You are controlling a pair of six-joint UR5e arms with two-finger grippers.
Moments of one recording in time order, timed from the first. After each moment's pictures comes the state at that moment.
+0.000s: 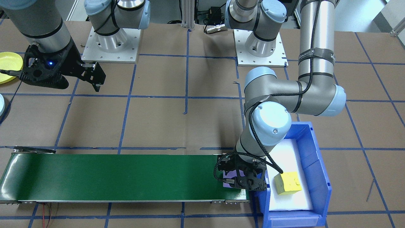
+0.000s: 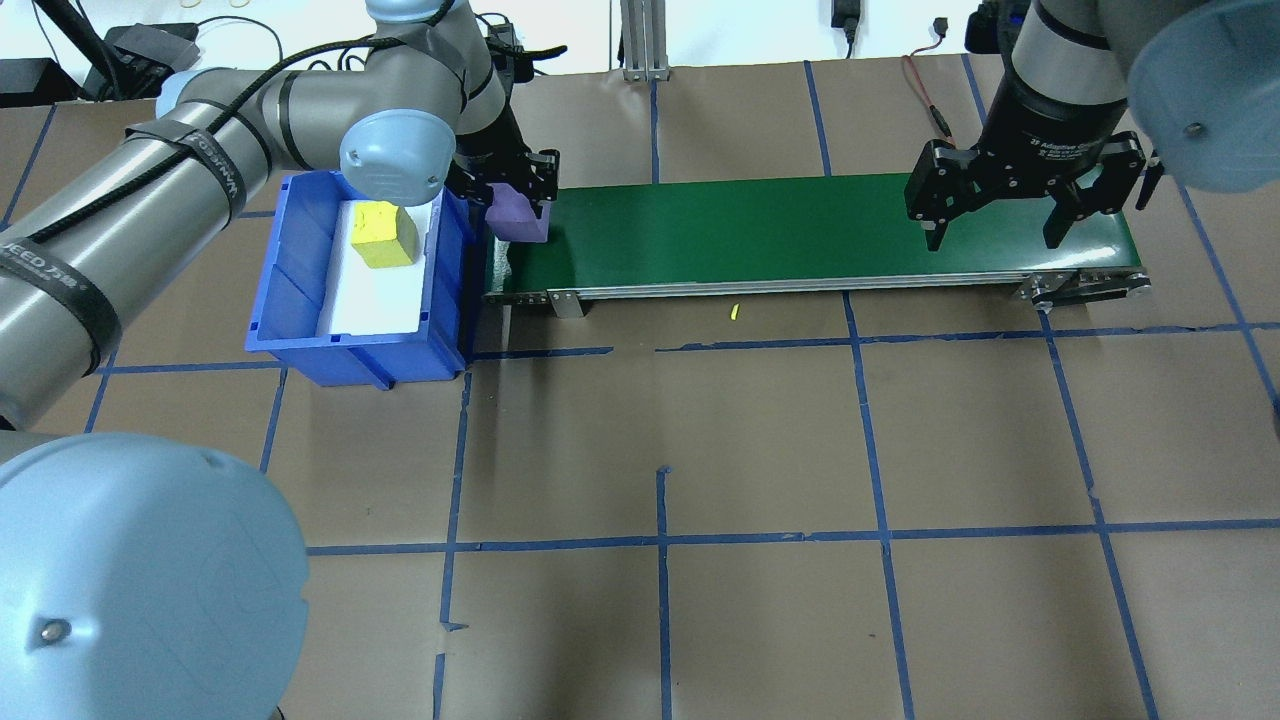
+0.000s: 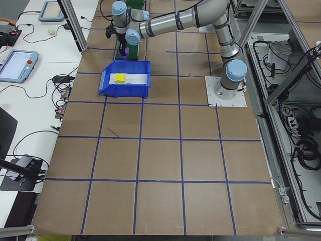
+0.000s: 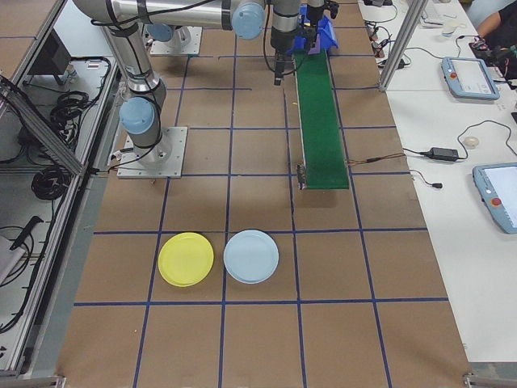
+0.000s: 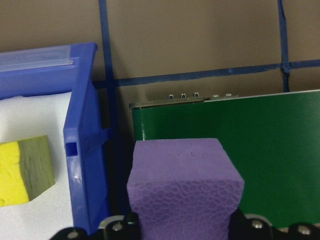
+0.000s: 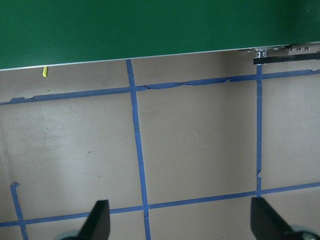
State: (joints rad) left arm -1.69 -2.12 -1.42 -1.11 1.53 0.00; right arm 1.53 -1.54 1.60 -1.58 -1.64 0.04
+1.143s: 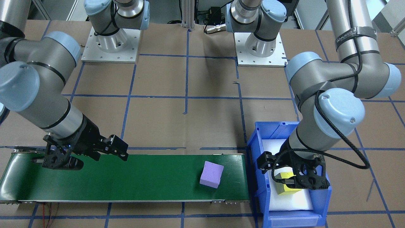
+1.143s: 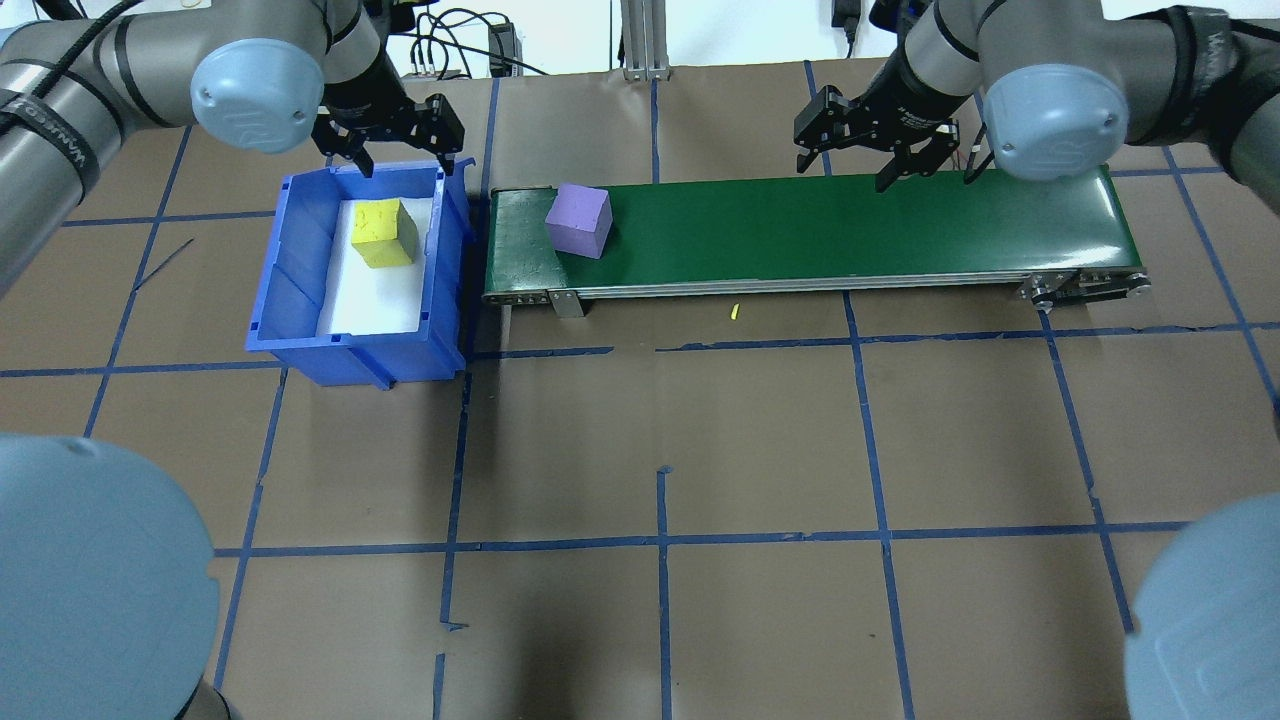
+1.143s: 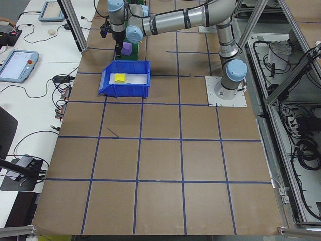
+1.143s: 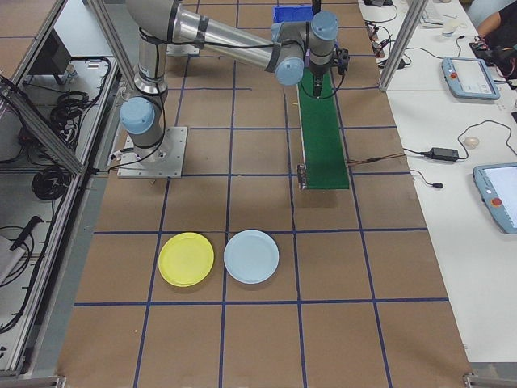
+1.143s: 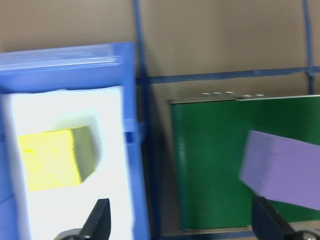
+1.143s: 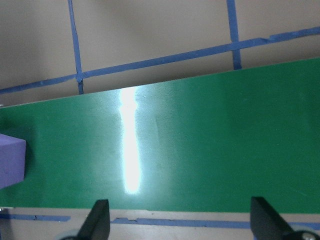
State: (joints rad) left arm -1.50 -2.06 -1.37 -1.23 1.56 0.10; right arm 1.51 -1.18 1.53 -2.03 -1.23 0.10
